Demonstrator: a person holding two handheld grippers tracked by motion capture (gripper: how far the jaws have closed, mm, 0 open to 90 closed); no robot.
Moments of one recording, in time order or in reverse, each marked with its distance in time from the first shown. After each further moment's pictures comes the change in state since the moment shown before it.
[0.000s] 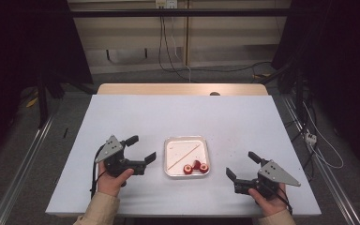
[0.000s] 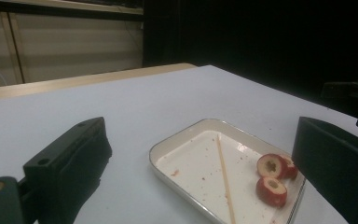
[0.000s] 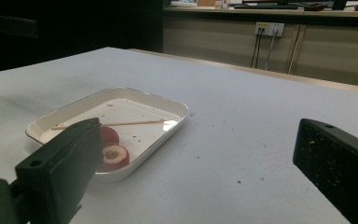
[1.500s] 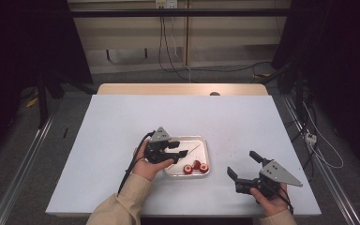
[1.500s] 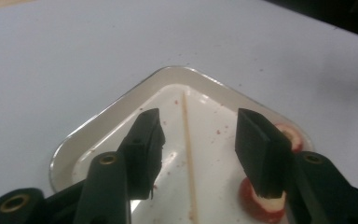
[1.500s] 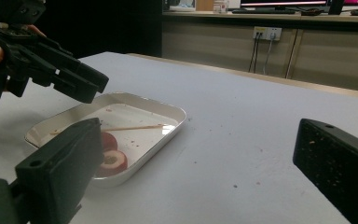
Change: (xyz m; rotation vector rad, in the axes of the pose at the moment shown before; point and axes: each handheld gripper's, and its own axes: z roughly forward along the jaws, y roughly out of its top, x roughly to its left) left arm -0.030 0.006 0.105 0.400 -0.098 0.061; right arm -0.002 0.002 -0.002 -0.017 -0.005 0.000
